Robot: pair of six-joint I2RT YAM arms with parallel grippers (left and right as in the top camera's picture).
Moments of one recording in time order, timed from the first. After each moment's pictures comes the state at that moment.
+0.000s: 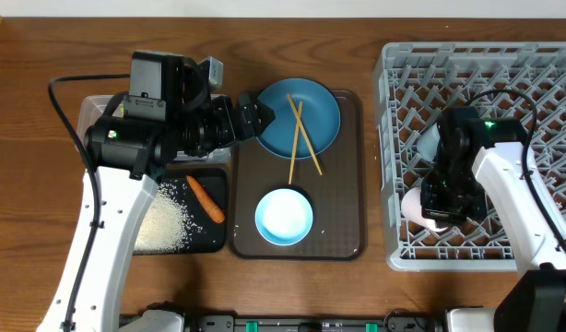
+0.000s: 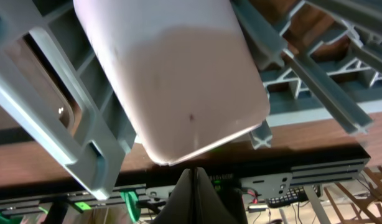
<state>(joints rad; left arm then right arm) -0.17 1.37 1.43 -0.97 0.57 -0.51 0.07 1.55 1.18 -1.45 -0.01 0.25</state>
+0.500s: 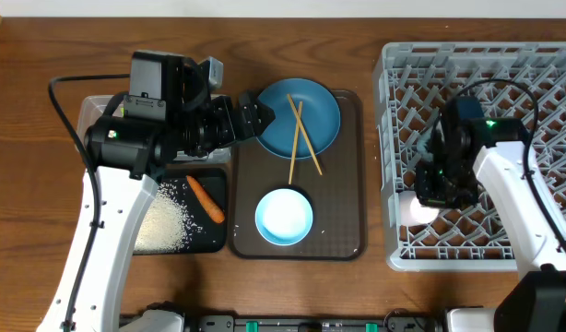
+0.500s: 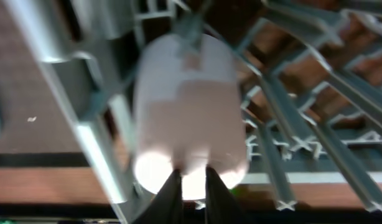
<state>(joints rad) -0.17 1.37 1.43 -0.97 0.57 -0.51 0.07 1.55 1.21 -1.31 -0.10 0.17</state>
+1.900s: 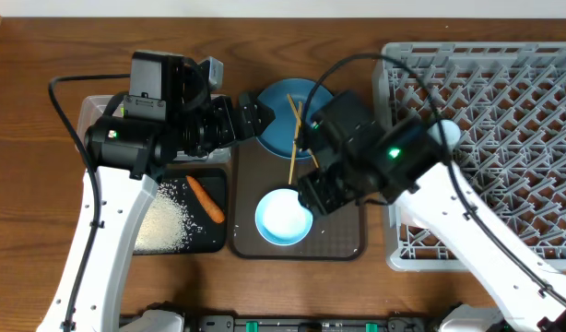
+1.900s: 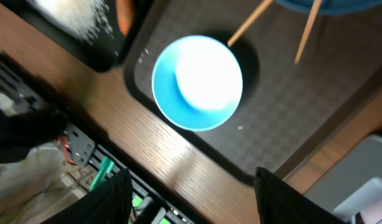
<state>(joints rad) -0.17 1.37 1.43 -0.97 0.57 -0.51 0.72 1.55 1.55 -1.27 -0.23 0.23</state>
